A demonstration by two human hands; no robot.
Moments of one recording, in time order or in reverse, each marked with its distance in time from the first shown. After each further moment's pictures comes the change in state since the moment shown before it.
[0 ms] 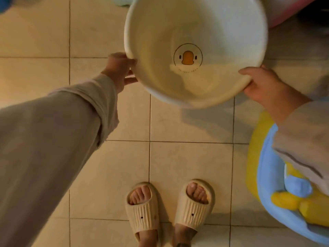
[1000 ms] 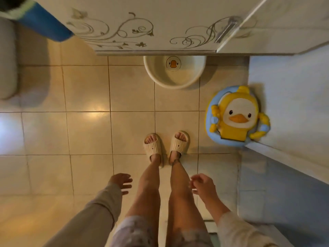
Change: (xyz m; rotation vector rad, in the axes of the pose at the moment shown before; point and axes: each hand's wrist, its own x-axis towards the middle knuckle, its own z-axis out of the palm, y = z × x) left_hand -0.479 -0.053 -0.170 0.130 -0.004 -0.885; right_hand -0.542 0.038 -0.087 -0.609 -0.009 0.502
